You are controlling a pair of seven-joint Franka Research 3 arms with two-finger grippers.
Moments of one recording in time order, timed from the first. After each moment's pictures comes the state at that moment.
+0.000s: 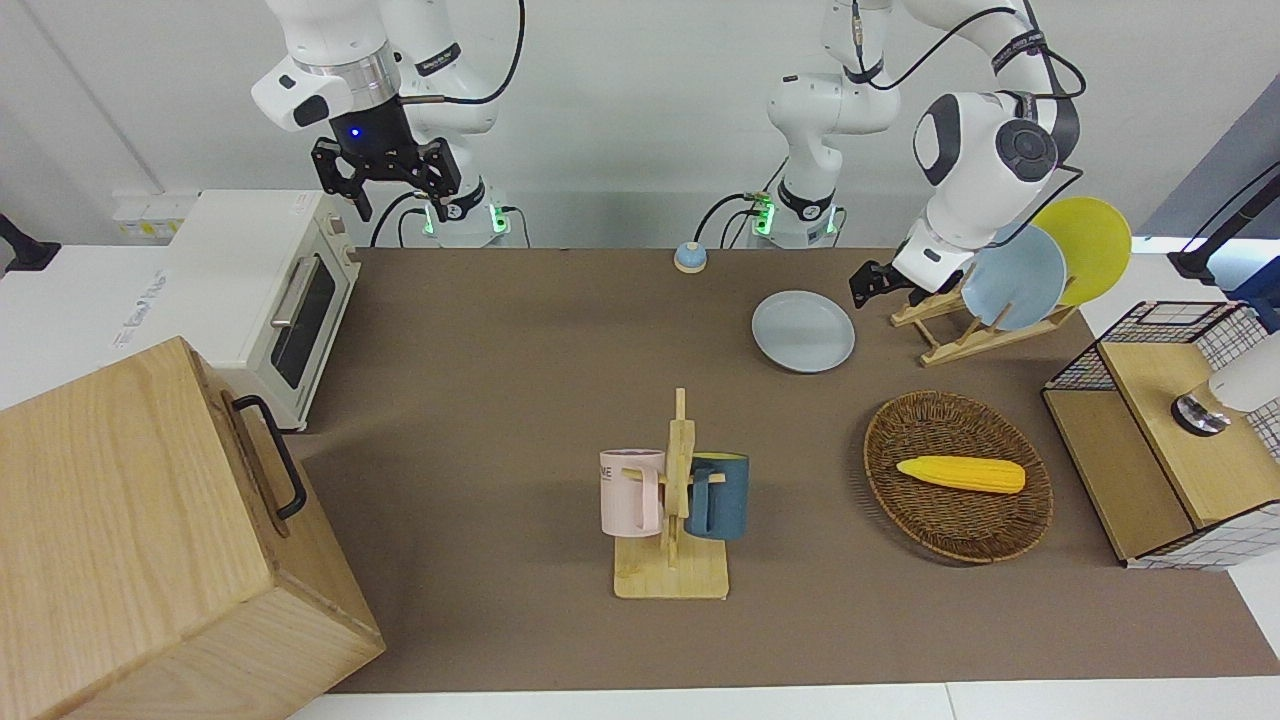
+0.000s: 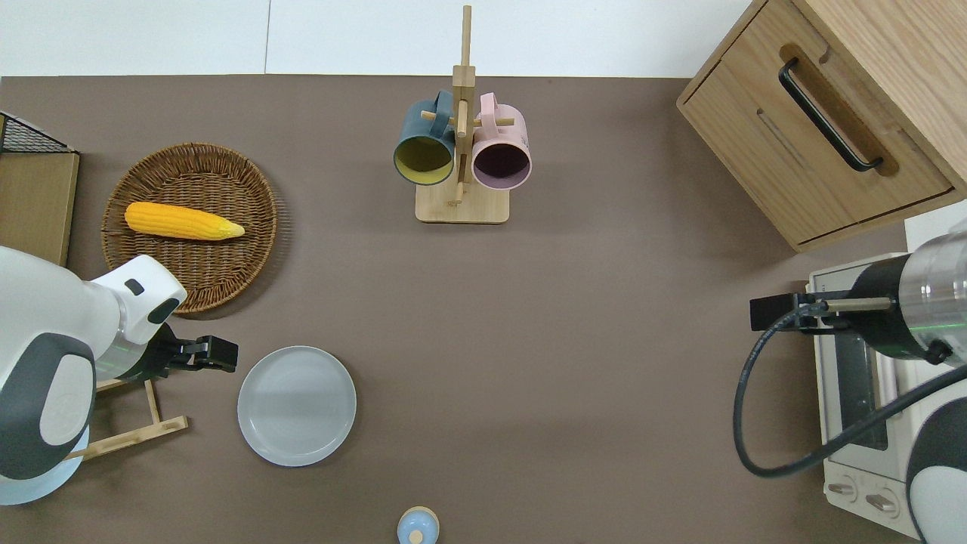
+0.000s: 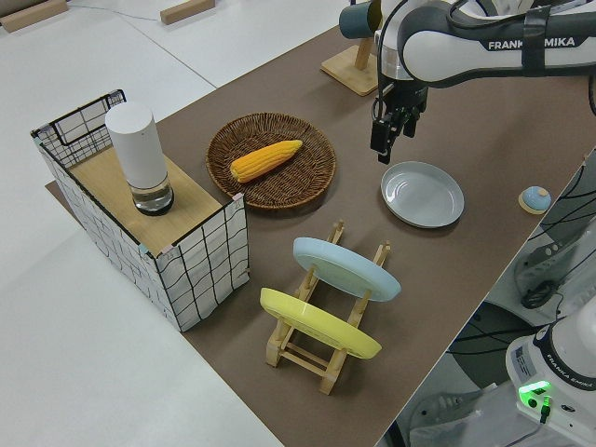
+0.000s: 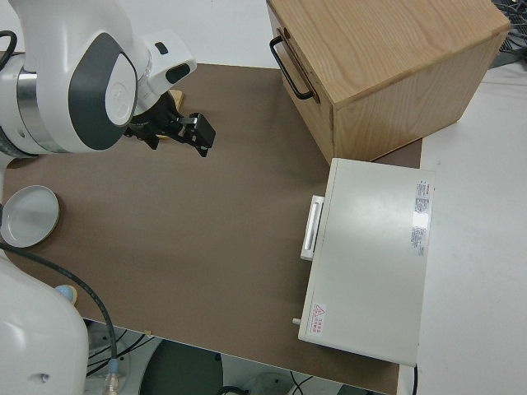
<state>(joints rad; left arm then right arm) -0.09 -0.11 0.06 -2.13 -0.05 1.84 -0.04 -0.25 -0.12 0.37 -1.63 0.05 1.51 0.17</state>
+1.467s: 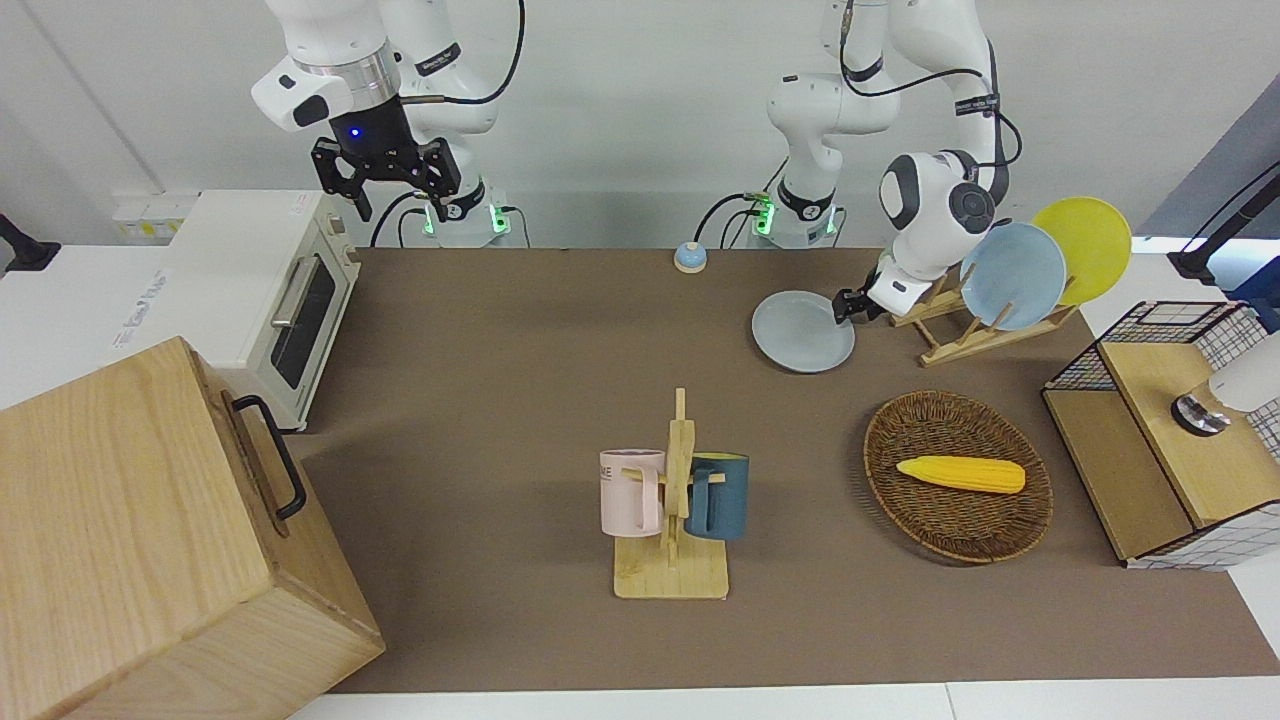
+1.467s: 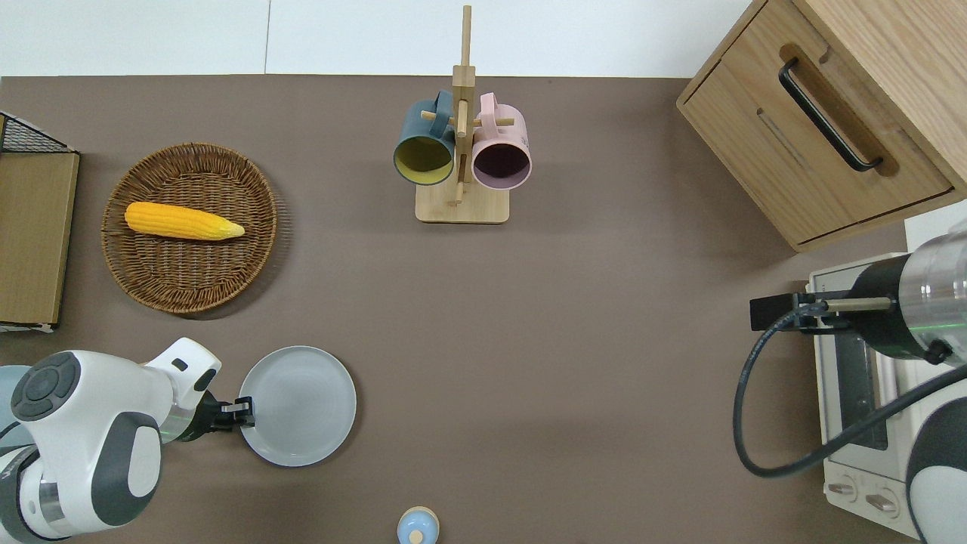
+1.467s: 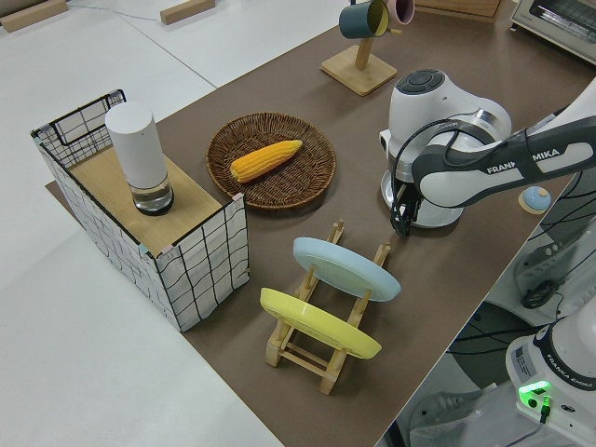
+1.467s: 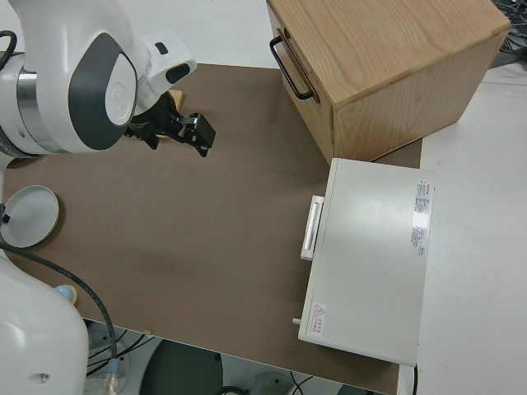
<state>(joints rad) -0.09 -0.13 0.12 -2.56 -0.13 2.21 -0.06 -0.25 -0.12 0.37 -1.63 0.05 1.51 0.17</state>
